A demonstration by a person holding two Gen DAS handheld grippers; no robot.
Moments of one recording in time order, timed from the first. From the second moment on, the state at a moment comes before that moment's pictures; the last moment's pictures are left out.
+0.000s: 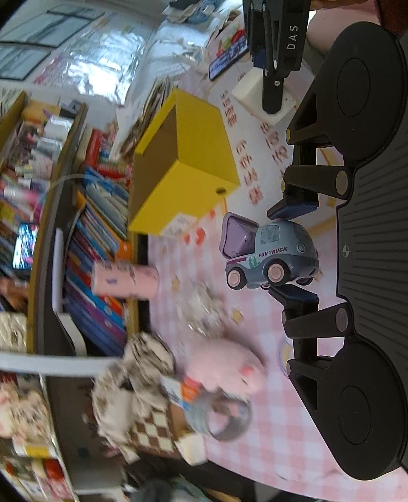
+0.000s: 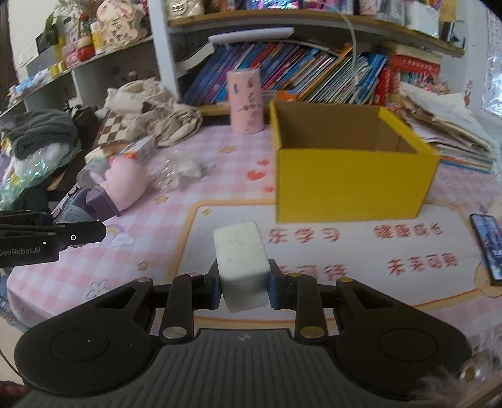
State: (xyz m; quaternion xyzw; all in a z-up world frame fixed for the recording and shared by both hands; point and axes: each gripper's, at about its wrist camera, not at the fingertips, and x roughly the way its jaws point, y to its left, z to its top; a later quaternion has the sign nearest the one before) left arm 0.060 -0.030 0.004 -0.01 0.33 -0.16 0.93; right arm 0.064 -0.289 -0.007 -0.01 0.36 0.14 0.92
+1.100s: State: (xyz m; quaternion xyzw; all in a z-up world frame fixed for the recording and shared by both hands) left arm 0.138 -0.166 0.039 0.02 0.28 -0.16 0.95; right arm 0.158 -0.424 0.035 -0.03 0.28 0.13 0.95
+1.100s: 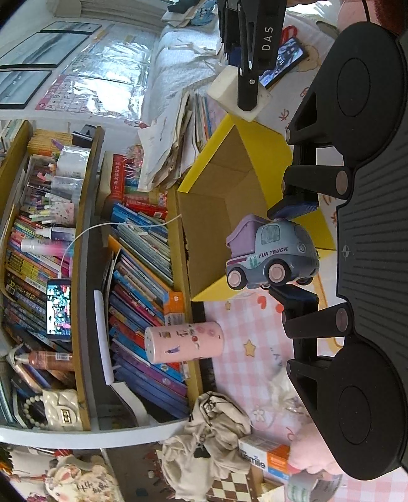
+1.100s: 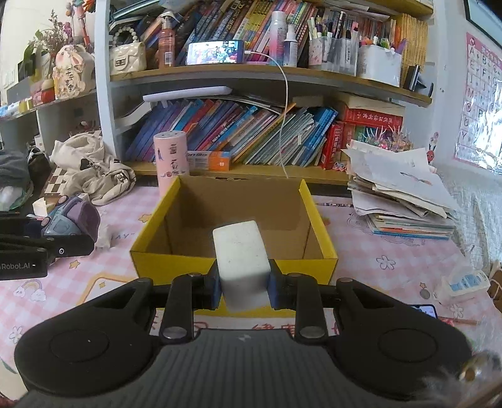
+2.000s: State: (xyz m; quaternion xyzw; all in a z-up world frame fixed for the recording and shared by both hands) left arm 0.257 -0.227 0.031 0.10 0.29 -0.14 0.94; right arm 0.308 -0.422 0.018 -0.08 0.30 0.18 0.93
